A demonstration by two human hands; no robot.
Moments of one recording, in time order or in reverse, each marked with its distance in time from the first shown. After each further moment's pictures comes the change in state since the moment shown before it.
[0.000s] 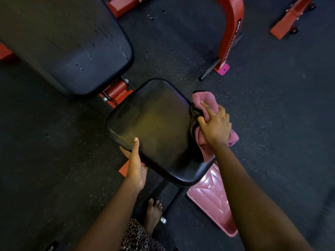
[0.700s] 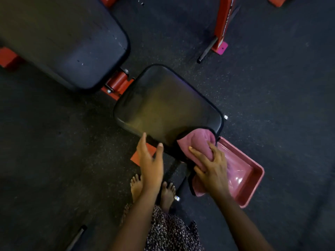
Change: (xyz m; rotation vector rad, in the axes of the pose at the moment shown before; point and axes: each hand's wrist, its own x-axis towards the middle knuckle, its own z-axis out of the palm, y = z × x) left_hand -0.111 0.000 0.006 0.770 0.010 0.502; right_hand -0.196 0.018 0.013 0.131 0.111 -0.323
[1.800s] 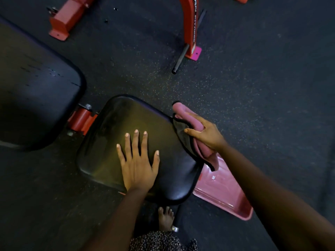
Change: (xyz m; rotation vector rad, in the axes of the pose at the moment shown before) left_hand 0.111 0.001 0.074 1.276 -0.006 0.651; right_hand 0.182 0.116 0.001 0.592 -0.330 0.387
